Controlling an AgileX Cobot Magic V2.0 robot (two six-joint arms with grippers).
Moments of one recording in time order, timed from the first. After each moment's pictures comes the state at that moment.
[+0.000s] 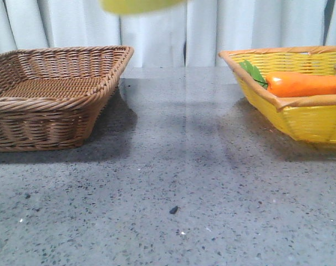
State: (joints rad) left arm -0.91 1.46 -1.39 0.22 0.69 -0.03; right arm 0.70 0.75 -1.03 0.08 0.72 -0.02
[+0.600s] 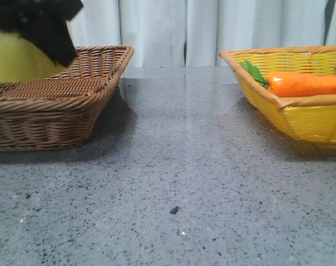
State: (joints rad) left arm -0.58 1.44 -1.15 0.10 0.69 -0.03; right arm 0.70 0.75 -1.03 0.08 0.72 -0.02
